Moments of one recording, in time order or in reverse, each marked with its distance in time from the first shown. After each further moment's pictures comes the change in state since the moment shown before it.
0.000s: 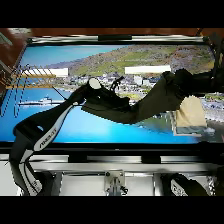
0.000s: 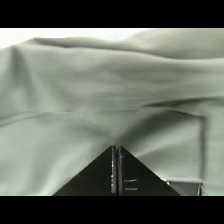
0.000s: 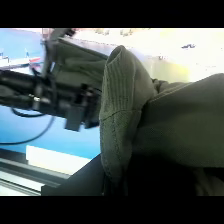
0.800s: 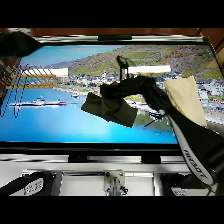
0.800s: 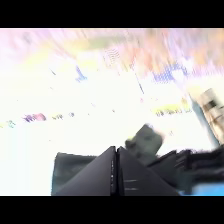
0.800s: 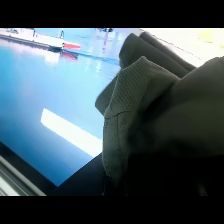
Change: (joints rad) left arm 0.592 0.766 0.001 0.327 -0.048 -0.021; right arm 0.612 -0.547 0.000 0.066 0.689 -0.030
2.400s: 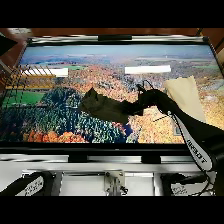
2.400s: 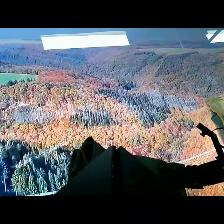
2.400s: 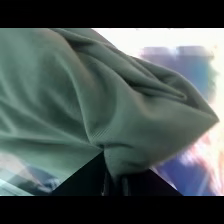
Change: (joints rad) left arm 0.096 0.089 -0.002 0.010 -0.074 0.023; right arm -0.251 -0.024 -0.258 0.051 -0.169 -0.015
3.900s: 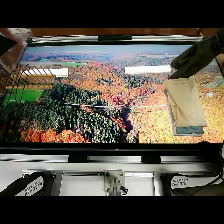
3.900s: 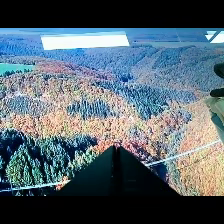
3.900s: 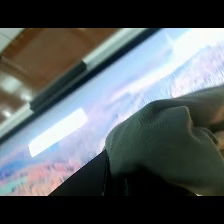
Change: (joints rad) left arm 0.000 0.000 0.000 0.000 0.002 -0.003; right arm -0.706 0.025 0.721 -0.051 -0.027 0.018
